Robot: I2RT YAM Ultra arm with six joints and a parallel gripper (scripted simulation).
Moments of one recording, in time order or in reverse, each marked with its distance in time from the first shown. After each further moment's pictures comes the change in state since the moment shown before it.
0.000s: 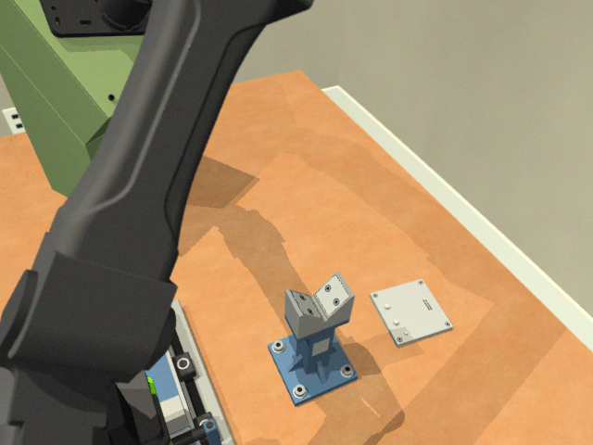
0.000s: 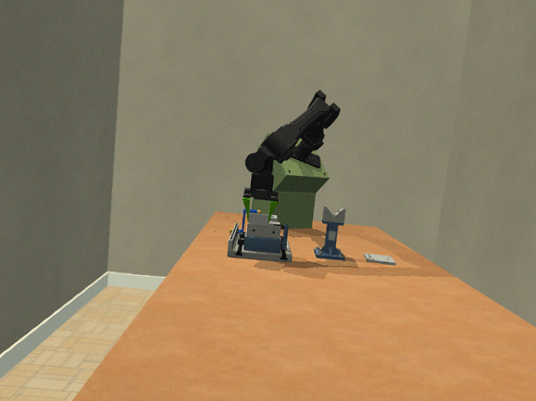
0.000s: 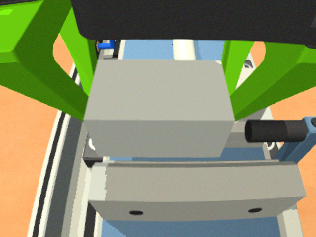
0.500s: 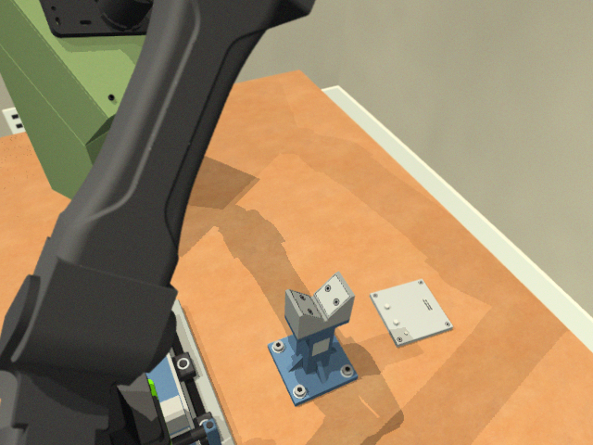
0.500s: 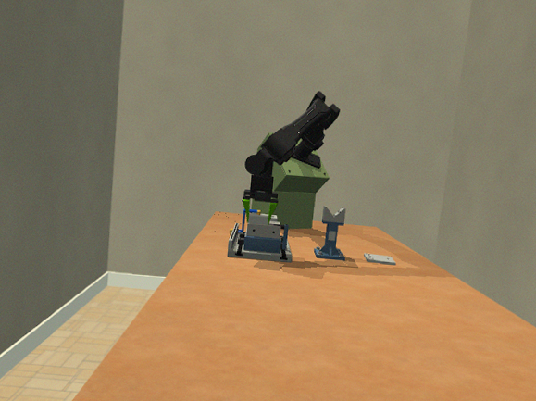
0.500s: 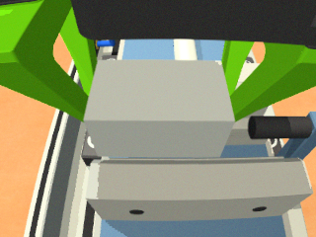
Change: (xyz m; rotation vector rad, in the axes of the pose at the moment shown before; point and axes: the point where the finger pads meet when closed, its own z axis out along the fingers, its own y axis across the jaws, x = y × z) arm 0.001 0.000 0.005 0.001 0.001 0.002
